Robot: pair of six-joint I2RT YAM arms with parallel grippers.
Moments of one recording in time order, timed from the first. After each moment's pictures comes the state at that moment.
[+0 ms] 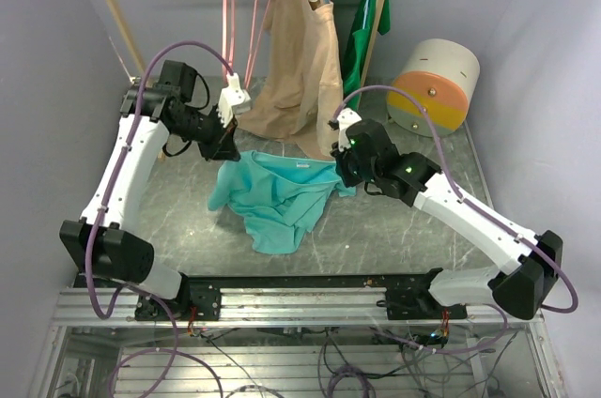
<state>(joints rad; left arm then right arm) -0.20 1.51 1.71 -1.33 0.75 0.75 0.76 1.28 1.19 -0.63 0.19 0.11</state>
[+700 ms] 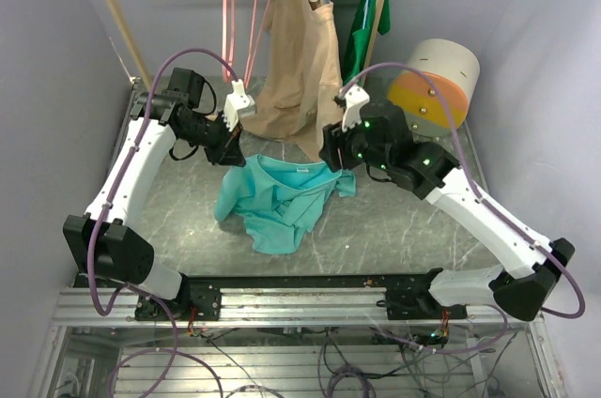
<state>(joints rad) -0.23 1.49 1.56 -1.22 0.76 0.65 0.76 1.27 1.33 -0.62 0.08 0.13</state>
